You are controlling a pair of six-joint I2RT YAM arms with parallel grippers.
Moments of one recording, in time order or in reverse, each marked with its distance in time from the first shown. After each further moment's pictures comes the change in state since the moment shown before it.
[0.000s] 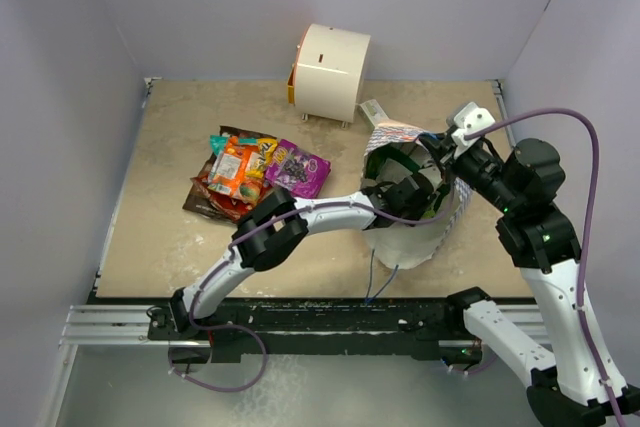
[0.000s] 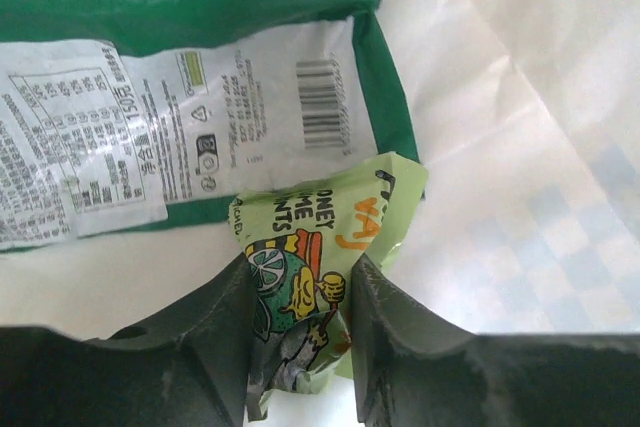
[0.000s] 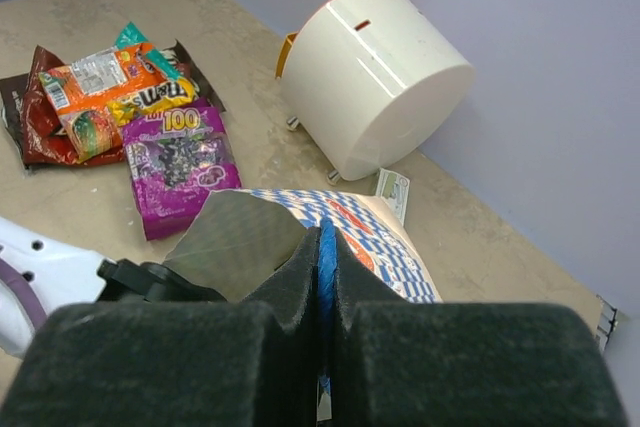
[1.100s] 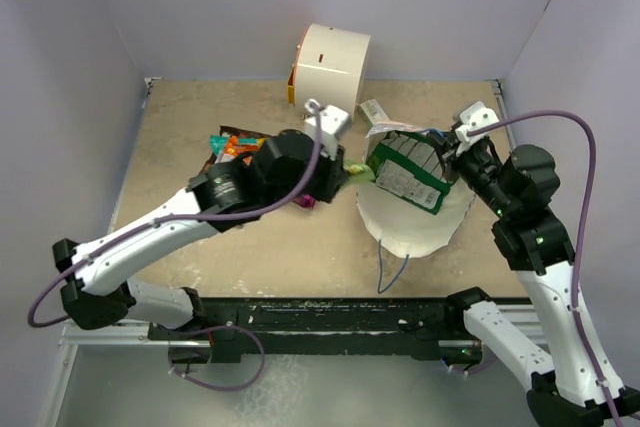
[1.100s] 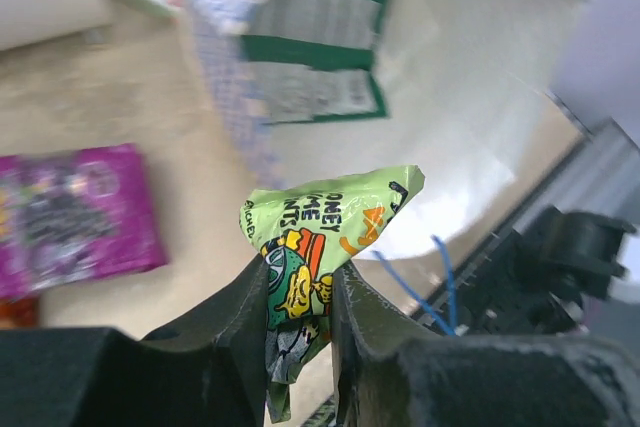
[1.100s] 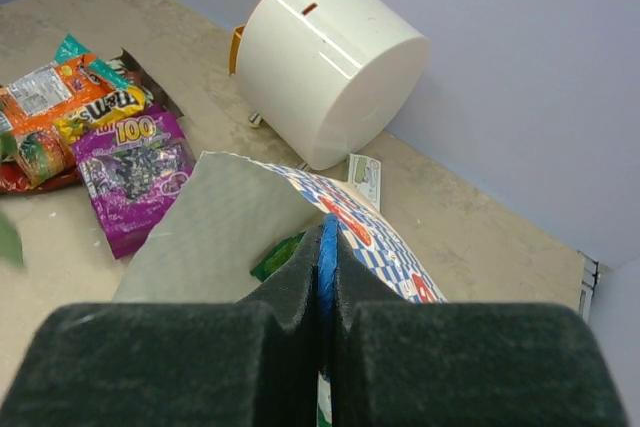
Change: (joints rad) left arm 0.012 -1.015 -0.298 -0.494 0.002 -0.094; right arm 0.000 -0.028 -0.077 0.075 0.128 0.055
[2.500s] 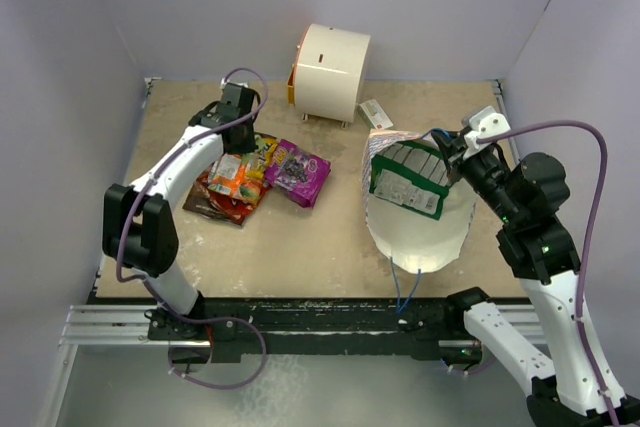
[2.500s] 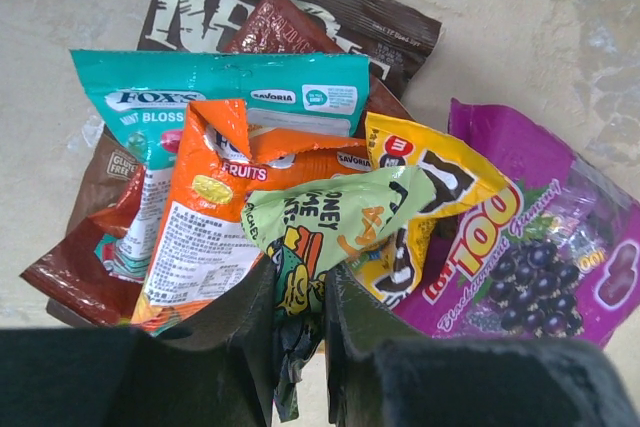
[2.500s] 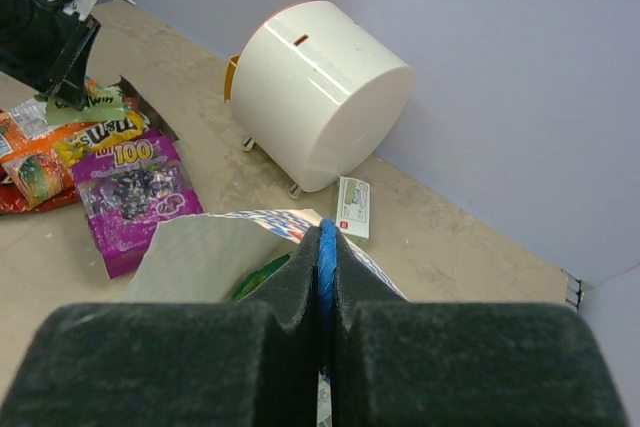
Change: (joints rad) left arm 0.789 0.306 -0.135 -0.024 -0.035 -0.017; right arm 0.000 -0.035 0.000 0.031 0.000 -0.001
